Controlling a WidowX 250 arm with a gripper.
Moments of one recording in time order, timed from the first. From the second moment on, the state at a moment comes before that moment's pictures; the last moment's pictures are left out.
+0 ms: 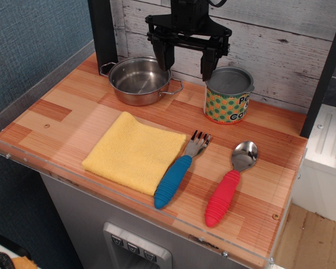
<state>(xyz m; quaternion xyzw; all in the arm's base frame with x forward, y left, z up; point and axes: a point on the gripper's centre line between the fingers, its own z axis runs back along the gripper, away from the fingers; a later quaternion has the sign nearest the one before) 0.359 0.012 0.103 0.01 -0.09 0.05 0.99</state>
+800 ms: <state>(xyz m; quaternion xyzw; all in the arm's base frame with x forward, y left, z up) 0.333 0.035 0.081 0.04 -0.01 -0.18 0.98</state>
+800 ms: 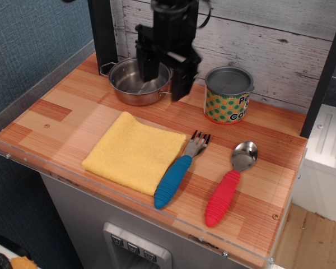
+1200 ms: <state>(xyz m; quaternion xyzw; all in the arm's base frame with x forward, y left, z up) 0.331 0.081 0.060 0.05 -0.01 -0.33 0.94</state>
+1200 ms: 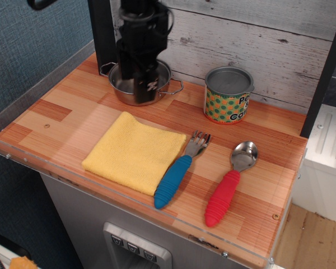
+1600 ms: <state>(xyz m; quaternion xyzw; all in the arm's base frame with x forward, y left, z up) 0.352 0.099 0.036 0.06 -0.02 -0.37 0.93</state>
